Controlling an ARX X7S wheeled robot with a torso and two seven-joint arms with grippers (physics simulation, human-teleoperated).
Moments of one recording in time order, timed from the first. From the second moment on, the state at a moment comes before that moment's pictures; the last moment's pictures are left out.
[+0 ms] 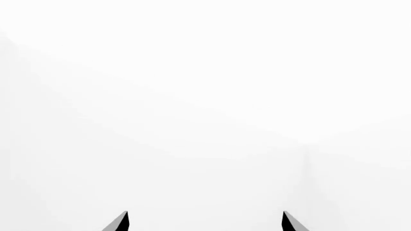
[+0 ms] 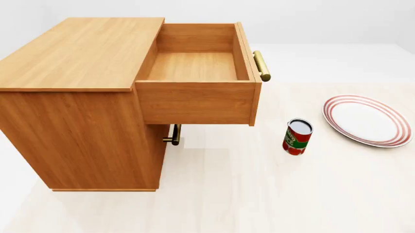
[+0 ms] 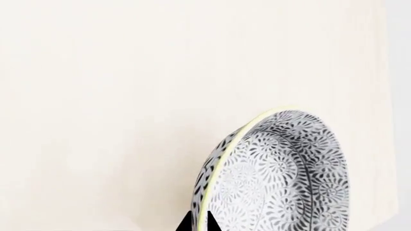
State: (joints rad) left arm -1.48 -0.52 -0.30 0.41 -1.48 -1.10 -0.66; right arm 1.69 1.46 -2.00 -0.09 1.49 0.91 0.56
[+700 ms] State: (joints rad) left arm -1.47 -0.53 -0.32 0.41 -1.50 -1.07 -0.65; right arm 2.12 1.28 -1.81 -0.29 1.25 1.36 0.17
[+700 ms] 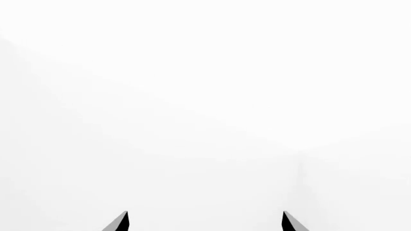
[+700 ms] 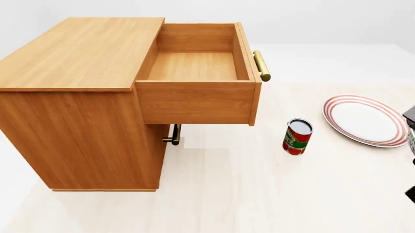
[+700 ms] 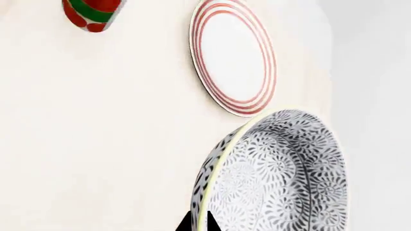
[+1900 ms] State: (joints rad) left arm -1.57 -0.55 -0.31 0.40 -1.56 -1.03 -0.68; right arm 2.17 0.23 -1.55 1.24 0.24 0.11 -1.18
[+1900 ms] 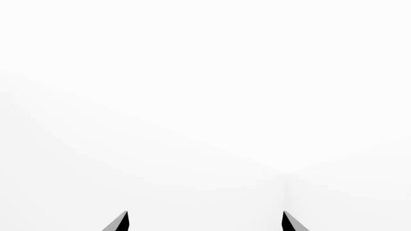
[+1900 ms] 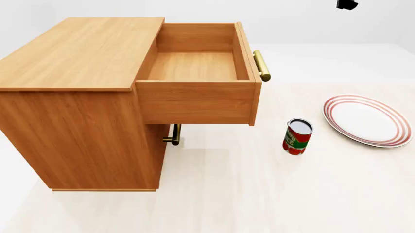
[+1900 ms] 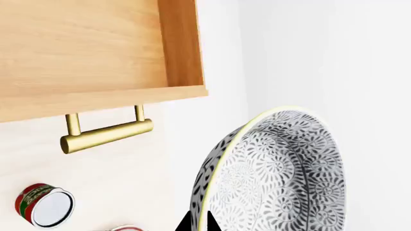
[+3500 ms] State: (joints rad) left arm -1.67 -0.74 -0.36 0.45 -1.76 -1.02 -0.79; right arm 2.16 0.00 -1.46 1.30 0.43 -0.08 -1.29
